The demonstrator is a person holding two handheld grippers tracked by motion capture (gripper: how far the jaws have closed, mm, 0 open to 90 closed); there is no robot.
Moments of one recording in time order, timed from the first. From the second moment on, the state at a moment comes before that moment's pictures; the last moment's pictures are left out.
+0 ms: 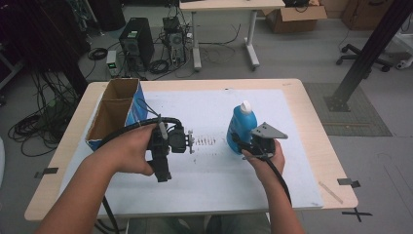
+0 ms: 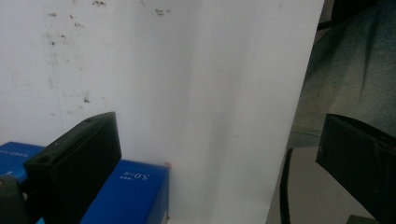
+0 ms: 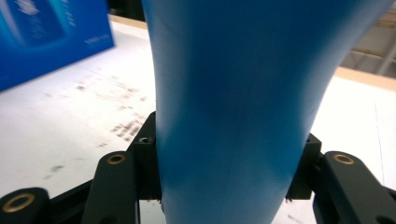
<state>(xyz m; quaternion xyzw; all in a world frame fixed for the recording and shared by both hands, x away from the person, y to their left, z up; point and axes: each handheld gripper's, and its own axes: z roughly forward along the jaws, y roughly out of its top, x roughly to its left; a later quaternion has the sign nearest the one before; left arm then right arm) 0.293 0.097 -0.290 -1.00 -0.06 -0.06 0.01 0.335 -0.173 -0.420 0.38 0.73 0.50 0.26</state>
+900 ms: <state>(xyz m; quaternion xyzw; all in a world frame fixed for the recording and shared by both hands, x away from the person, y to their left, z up) 0.300 0.078 -0.248 -1.00 -0.06 -0.07 -0.01 0.325 -0.190 -0.362 0.09 0.83 0.54 0.10</state>
